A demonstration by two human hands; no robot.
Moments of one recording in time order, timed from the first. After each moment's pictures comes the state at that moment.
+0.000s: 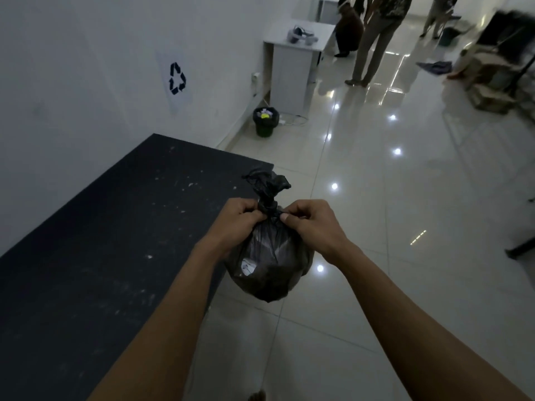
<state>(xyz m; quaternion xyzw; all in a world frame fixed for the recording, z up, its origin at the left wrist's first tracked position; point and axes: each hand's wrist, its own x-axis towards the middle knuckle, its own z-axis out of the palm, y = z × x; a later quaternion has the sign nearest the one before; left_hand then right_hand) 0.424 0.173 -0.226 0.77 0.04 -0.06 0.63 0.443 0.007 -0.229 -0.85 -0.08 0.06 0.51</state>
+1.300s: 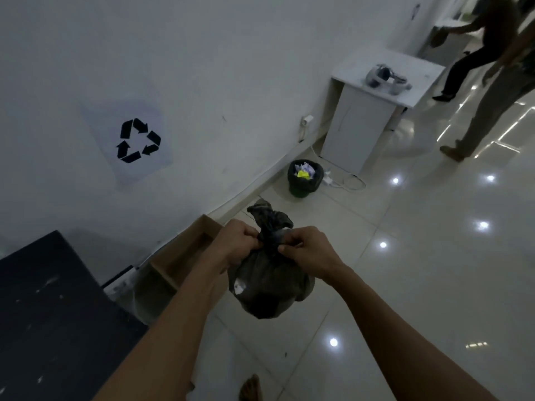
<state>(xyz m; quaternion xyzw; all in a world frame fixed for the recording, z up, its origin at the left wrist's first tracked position) 1.205 0.172 -0.280 0.80 0.25 -0.06 0.54 1.270 0.008 -0.268 -0.88 -0.25 0.22 0.35</state>
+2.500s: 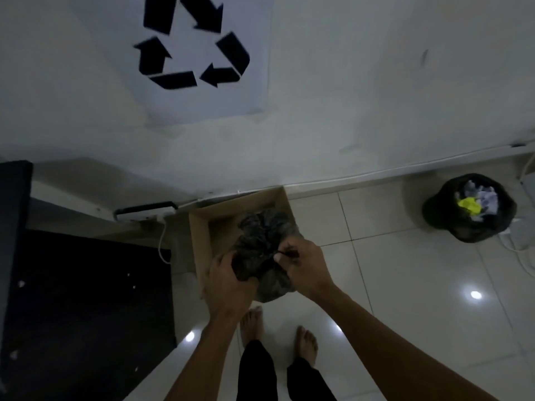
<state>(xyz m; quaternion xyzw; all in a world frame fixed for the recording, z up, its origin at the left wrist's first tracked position) 1.362 0.353 -0.587 0.58 0.67 0.09 0.45 1.522 0.331 -0.572 -0.75 -0.45 0.39 0.29</state>
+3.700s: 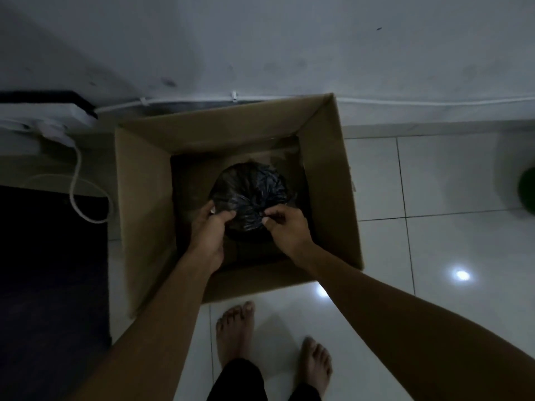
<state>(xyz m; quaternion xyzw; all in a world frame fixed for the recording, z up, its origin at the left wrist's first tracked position) 1.366 0.444 -0.987 0.10 0.71 0.26 0.65 1.506 0.402 -1.005 -0.77 -0.32 0.52 0.20</state>
